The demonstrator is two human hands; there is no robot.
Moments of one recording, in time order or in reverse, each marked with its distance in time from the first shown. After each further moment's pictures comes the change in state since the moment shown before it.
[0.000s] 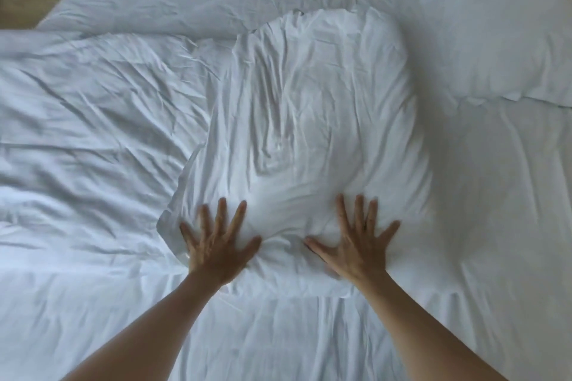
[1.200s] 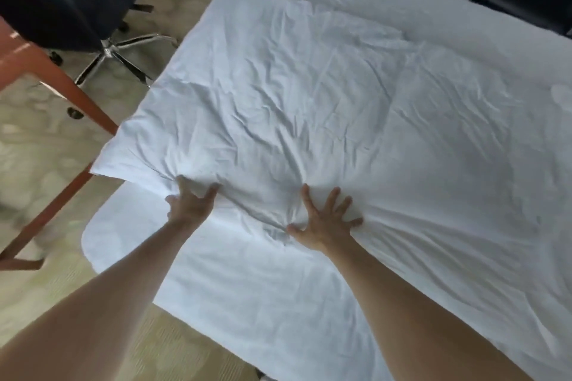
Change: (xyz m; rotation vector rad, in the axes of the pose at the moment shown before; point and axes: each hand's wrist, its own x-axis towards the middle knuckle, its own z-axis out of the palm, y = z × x) left_hand 0.034 -0.759 -0.054 -0.869 -0.033 -0.822; right_hand -0.060 -0.774 0.090 -0.193 -0.469 -0.282
